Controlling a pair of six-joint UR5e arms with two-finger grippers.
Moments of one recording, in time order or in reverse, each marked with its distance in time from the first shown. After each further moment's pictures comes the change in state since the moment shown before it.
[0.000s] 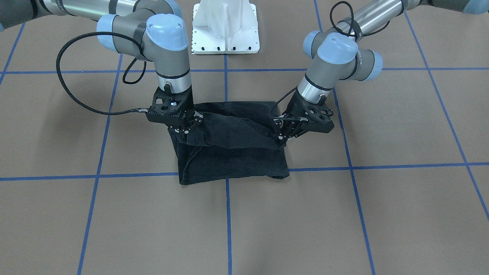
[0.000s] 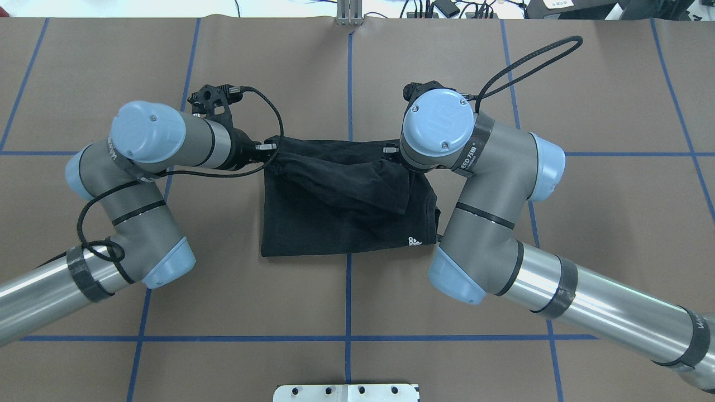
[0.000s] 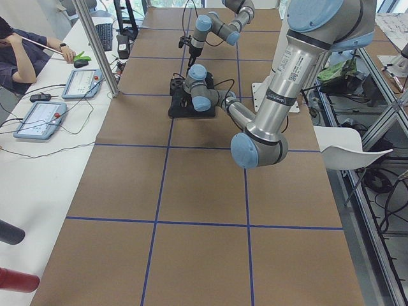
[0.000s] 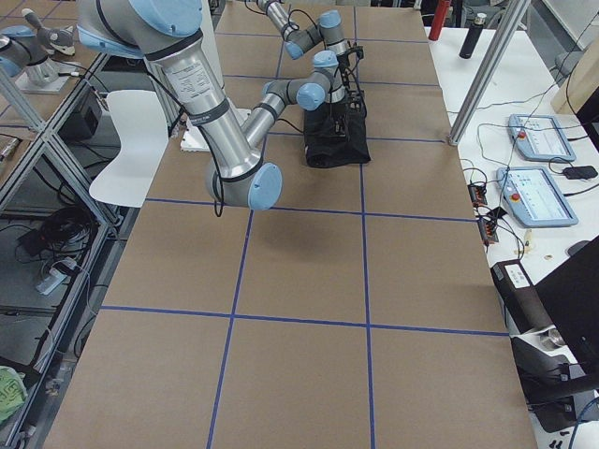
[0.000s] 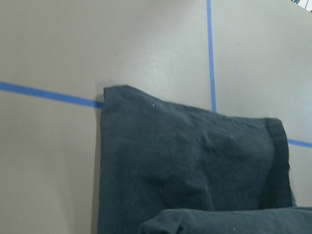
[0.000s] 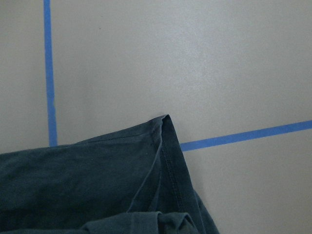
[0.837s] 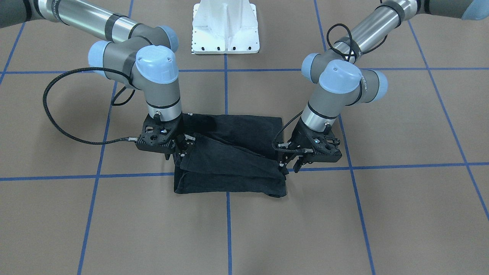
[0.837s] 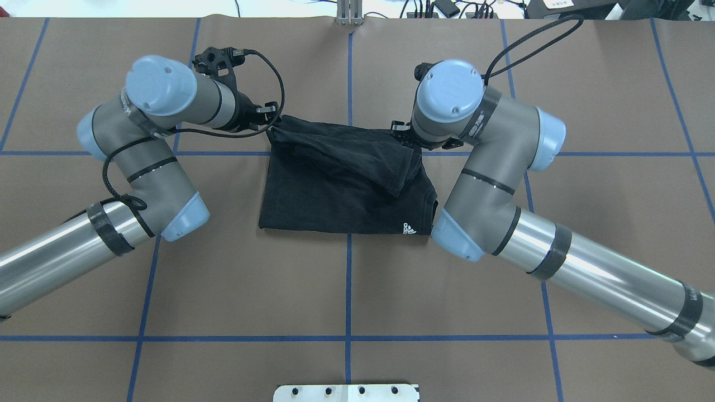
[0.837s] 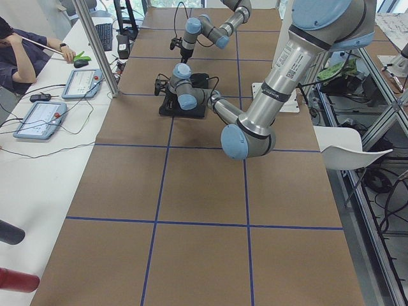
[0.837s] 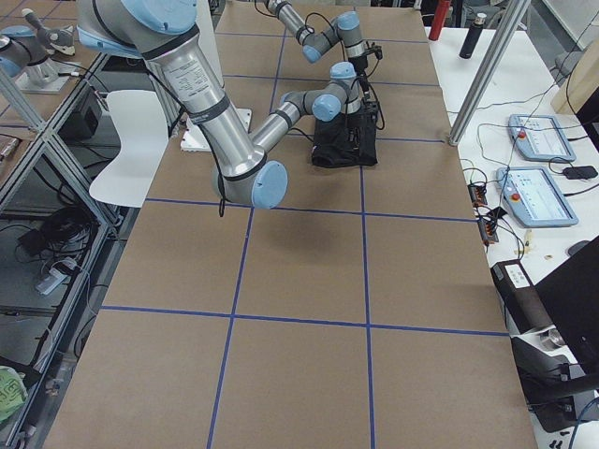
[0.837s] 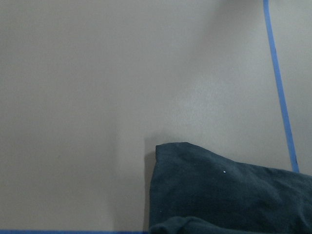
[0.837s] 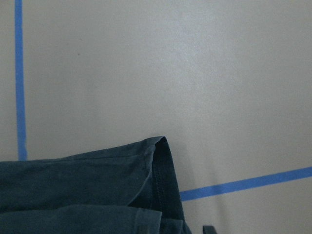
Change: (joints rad) left arm -0.099 -0.107 0.146 0.001 -0.068 0.057; right arm 0.101 0.029 -0.130 0.107 0.128 -0.059
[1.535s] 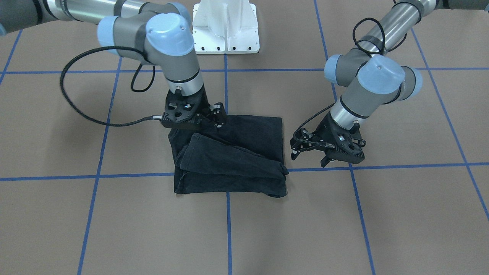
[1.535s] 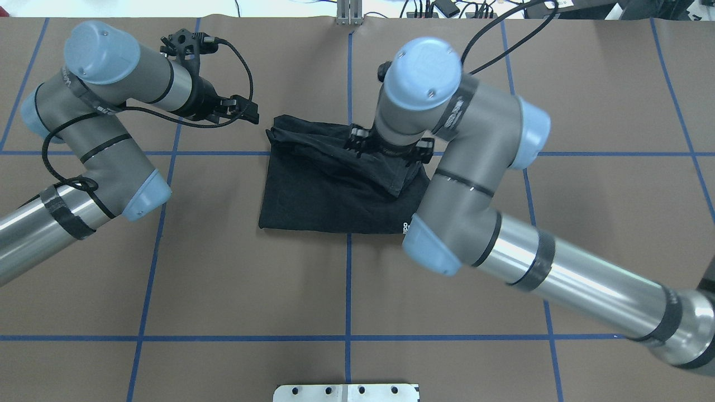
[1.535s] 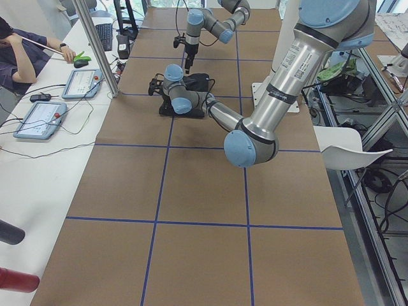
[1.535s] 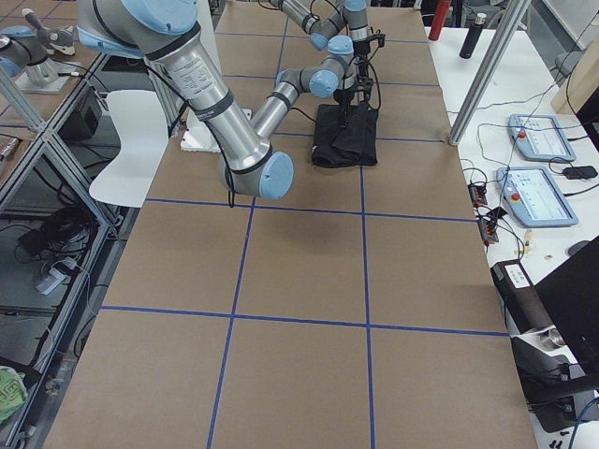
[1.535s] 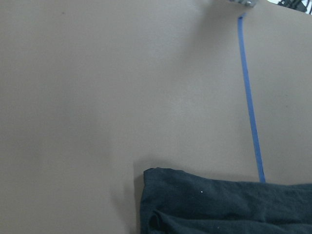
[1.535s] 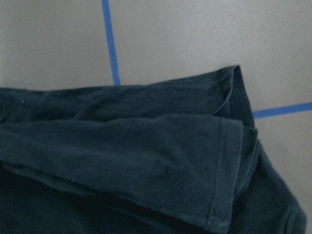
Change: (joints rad) left arm -0.076 0.085 -0.066 0.000 -0.167 0.269; right arm -0.103 0.089 0.086 -0.121 0.036 0.061
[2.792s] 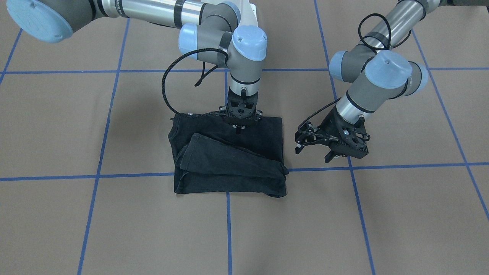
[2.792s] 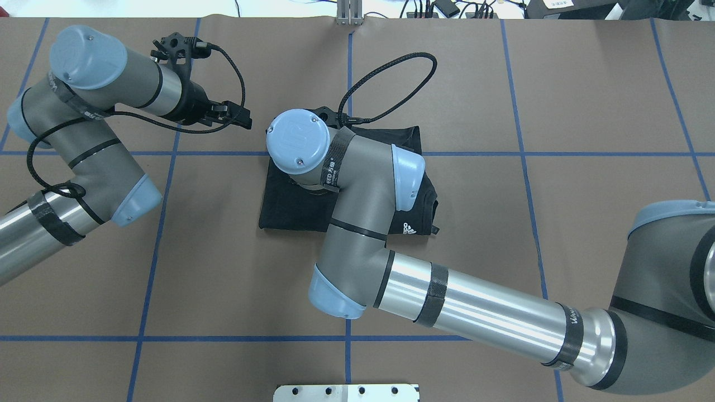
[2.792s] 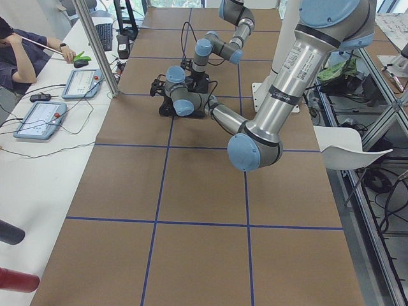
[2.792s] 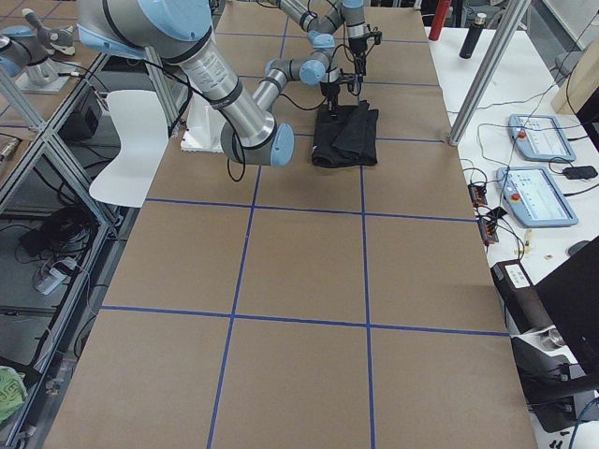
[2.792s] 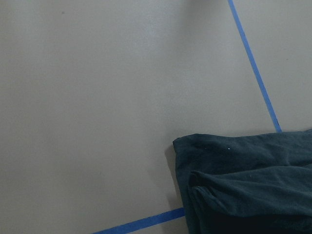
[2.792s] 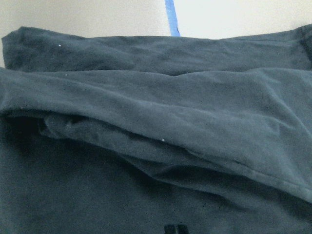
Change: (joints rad) left arm -0.003 0.029 -0.036 0.000 -0.018 0.030; right arm -0.119 0.210 -0.313 0.010 -0.167 0.045
